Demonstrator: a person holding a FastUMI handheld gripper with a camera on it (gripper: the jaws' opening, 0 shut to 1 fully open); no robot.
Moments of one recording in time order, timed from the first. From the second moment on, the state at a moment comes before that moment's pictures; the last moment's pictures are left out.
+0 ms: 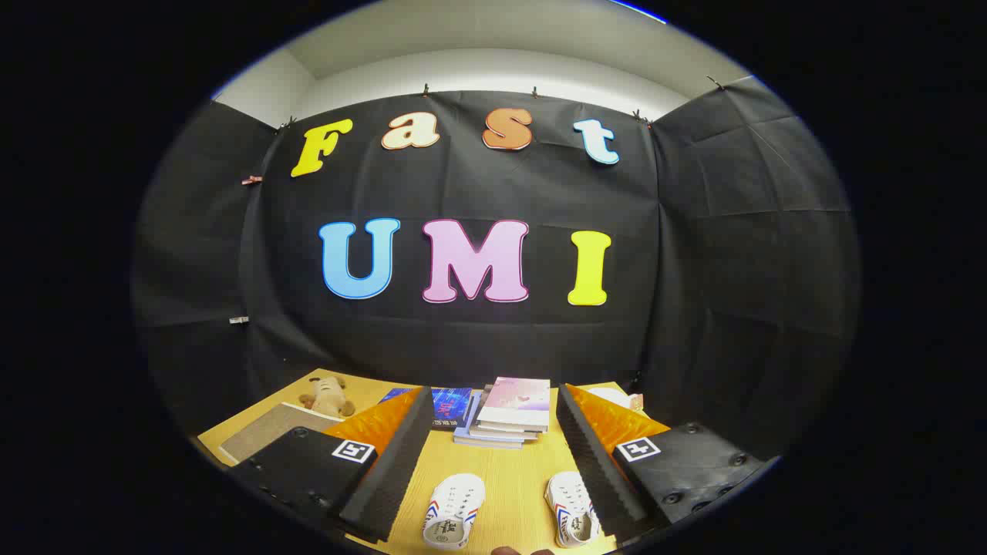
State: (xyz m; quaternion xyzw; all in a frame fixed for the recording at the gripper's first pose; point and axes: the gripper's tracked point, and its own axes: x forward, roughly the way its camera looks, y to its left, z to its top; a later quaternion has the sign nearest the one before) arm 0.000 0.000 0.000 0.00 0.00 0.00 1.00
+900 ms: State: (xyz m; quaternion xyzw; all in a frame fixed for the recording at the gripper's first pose) arm 0.000 0.017 -0.027 0.01 0.04 -0.02 1.00
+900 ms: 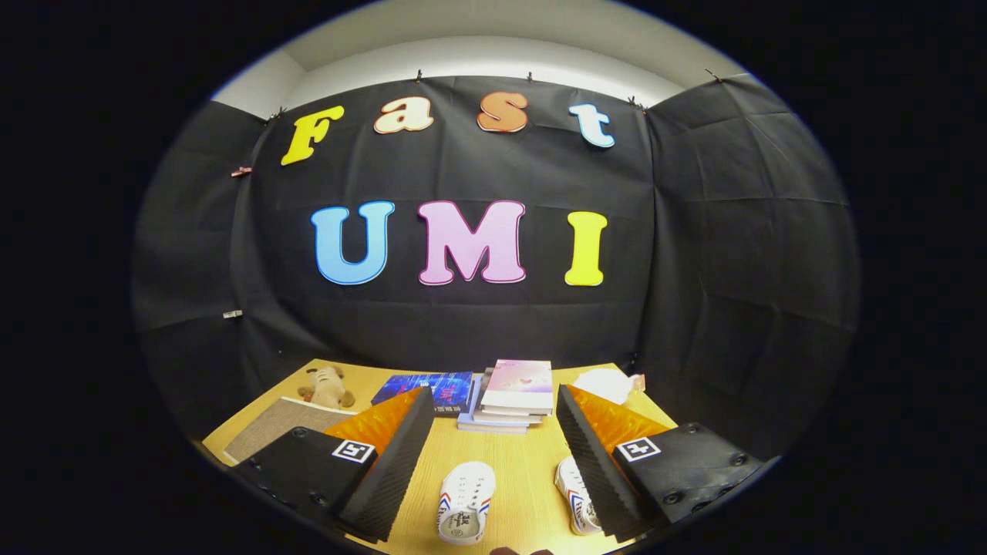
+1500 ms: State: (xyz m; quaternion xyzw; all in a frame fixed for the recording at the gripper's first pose) arm 0.011 0.057 -0.085 0.10 0.16 0.08 0.98
